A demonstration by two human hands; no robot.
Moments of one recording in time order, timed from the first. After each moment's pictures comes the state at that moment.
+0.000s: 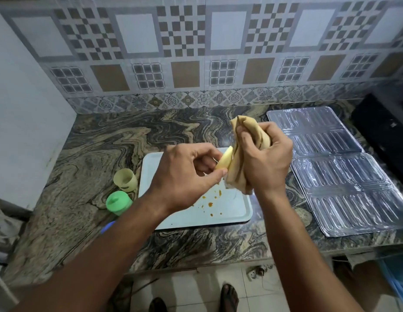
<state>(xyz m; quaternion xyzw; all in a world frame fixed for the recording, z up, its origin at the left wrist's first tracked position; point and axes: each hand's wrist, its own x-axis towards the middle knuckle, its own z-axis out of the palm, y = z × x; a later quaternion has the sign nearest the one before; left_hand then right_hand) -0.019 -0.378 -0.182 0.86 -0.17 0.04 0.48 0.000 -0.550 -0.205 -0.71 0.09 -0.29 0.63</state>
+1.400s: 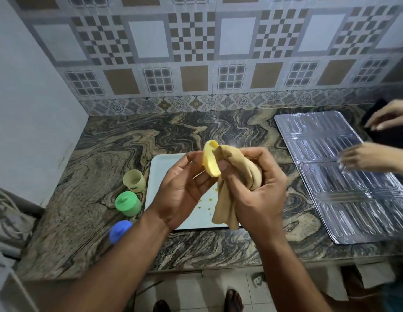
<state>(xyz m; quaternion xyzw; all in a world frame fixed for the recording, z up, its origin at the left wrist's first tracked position) -0.024 -0.367 -0.225 0.39 0.00 -0.18 0.90 -0.061 -0.518 -0.211 -0.66 -0.04 -0.23 0.71</state>
